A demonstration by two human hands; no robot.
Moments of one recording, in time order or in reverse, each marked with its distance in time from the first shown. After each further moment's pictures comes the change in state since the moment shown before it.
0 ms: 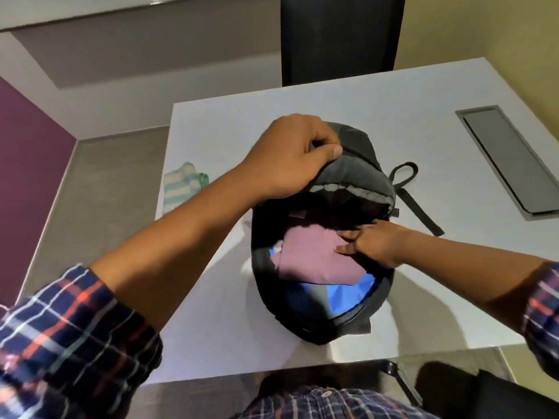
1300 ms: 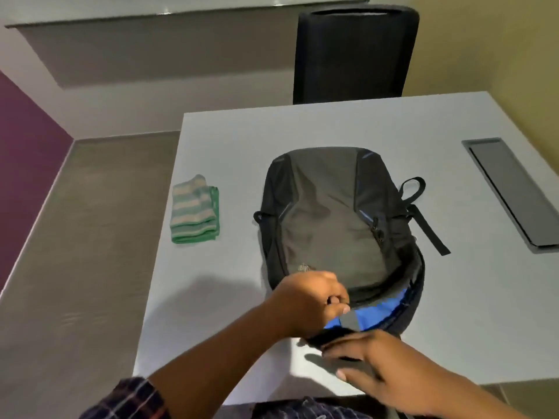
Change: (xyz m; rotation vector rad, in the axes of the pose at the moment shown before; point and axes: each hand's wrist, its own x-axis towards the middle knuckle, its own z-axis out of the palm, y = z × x) left_hand -0.108 -0.073 0.097 -0.033 -0.337 0.018; right_hand -0.066 -0.134 -0.015 0.982 0.295 -0.135
